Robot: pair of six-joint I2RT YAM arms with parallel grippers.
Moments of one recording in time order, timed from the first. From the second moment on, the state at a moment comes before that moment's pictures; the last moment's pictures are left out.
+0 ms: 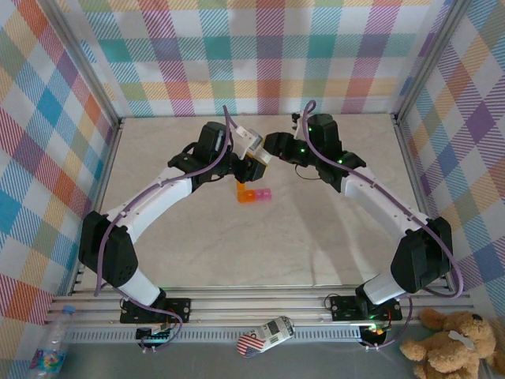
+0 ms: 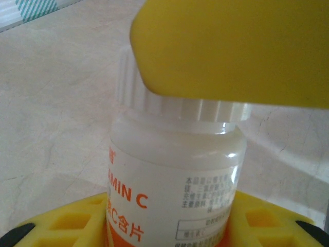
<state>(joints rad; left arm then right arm) -0.56 1.58 1.36 -0.39 0.44 0.02 0.49 1.50 1.29 -0.18 -0.43 0.75</state>
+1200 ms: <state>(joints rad) -0.57 1.58 1.35 -0.36 0.39 0.05 0.42 1.43 1.19 -0.09 -0.47 0.81</state>
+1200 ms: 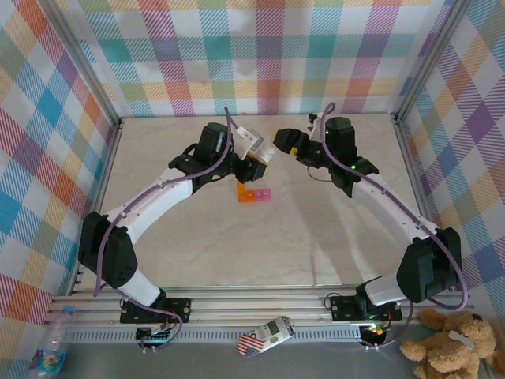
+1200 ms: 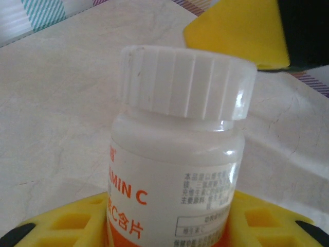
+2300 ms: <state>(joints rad) -0.56 1.58 1.35 -0.37 0.46 0.02 0.41 1.50 1.18 0.00 -0.65 0.70</state>
